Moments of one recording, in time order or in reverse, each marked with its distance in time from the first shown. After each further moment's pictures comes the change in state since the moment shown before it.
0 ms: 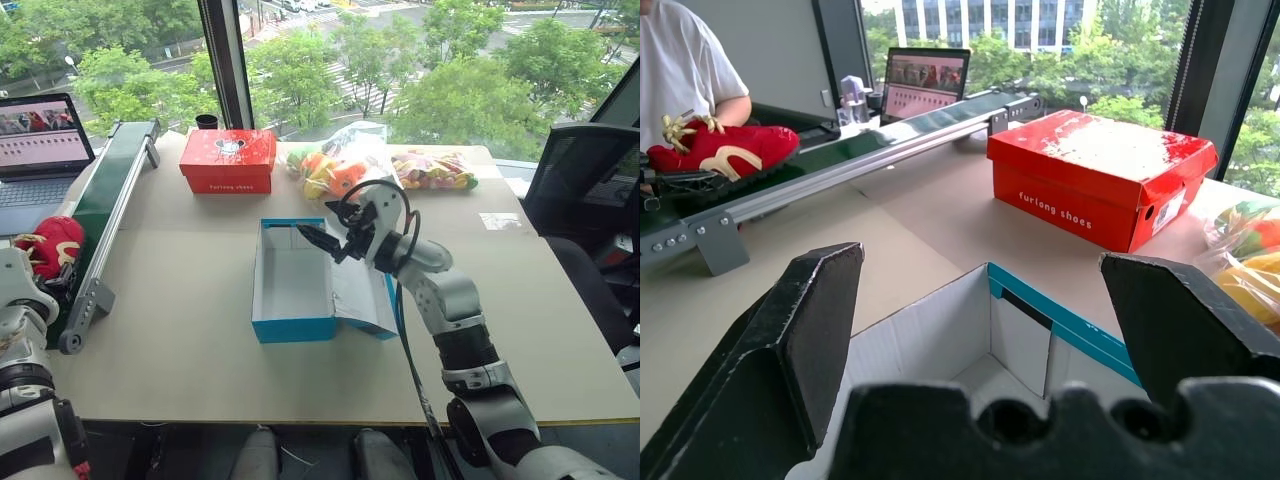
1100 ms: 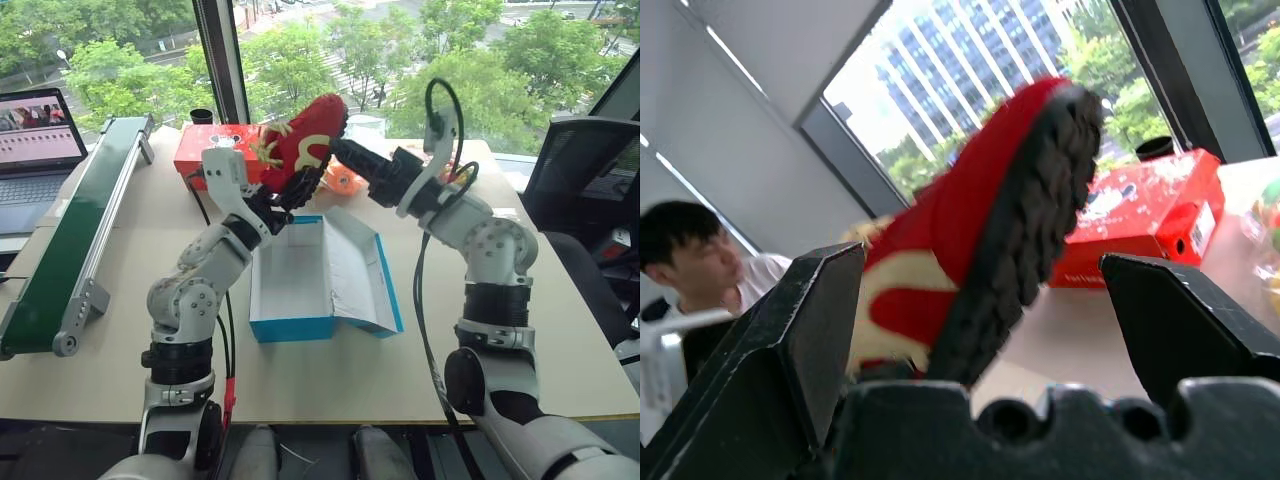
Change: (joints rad) left arm -0.030 -0.668 -0.354 -1.311 -0.460 0.718 0.167; right arm -0.267 0.036 -0.438 -0.012 0.557 0.536 -0.289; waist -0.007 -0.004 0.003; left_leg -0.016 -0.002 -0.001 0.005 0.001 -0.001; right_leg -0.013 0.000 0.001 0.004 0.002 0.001
